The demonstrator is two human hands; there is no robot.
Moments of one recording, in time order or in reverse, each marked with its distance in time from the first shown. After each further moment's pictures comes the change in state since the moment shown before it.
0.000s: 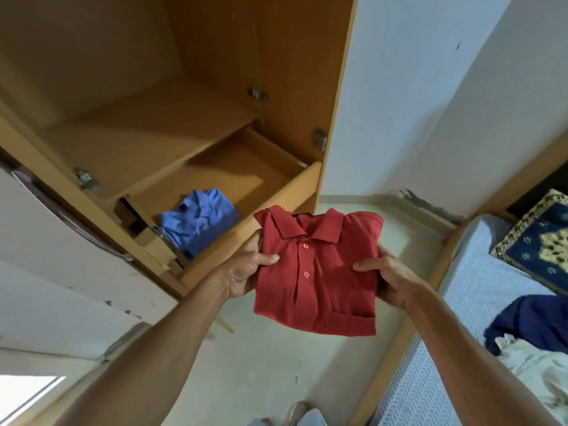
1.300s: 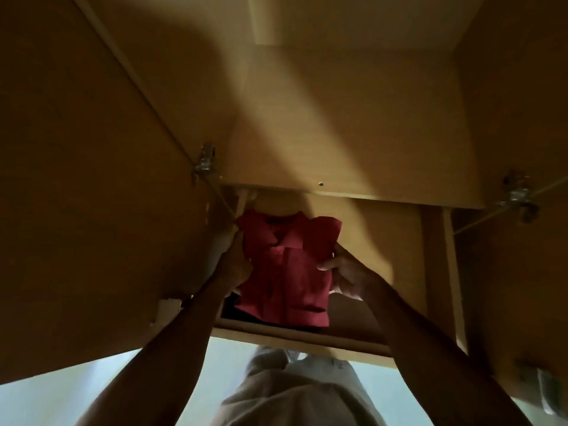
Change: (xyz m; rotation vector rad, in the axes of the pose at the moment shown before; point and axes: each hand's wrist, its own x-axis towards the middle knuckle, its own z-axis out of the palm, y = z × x) left_hand 0.130 0.042 -0.234 0.331 1.196 -0.365; right_hand 0.449 -0.066 0.283 -0.676 -0.727 0.650
